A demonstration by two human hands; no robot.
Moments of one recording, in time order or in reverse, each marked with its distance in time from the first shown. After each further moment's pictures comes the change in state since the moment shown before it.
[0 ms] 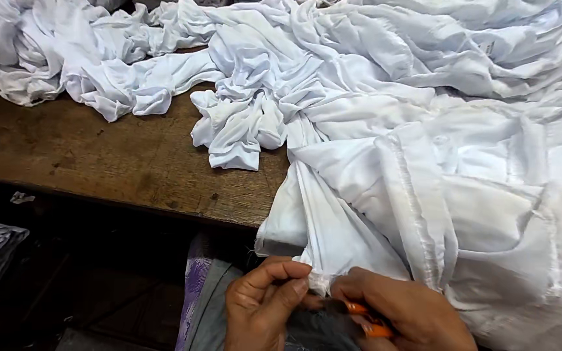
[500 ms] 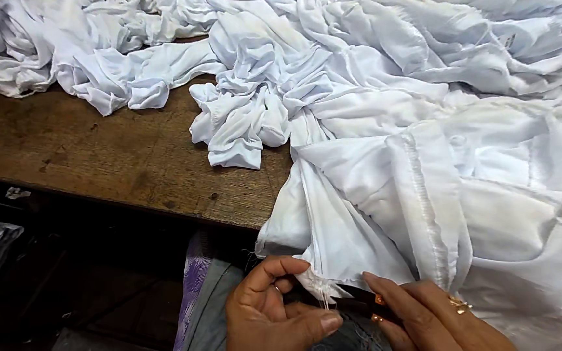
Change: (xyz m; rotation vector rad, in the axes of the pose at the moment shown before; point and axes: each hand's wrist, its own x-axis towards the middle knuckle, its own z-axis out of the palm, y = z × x) left_hand -0.001 0.003 0.004 0.022 -0.028 0.025; right_hand -0.035 0.008 -0.012 -0.540 0.076 0.001
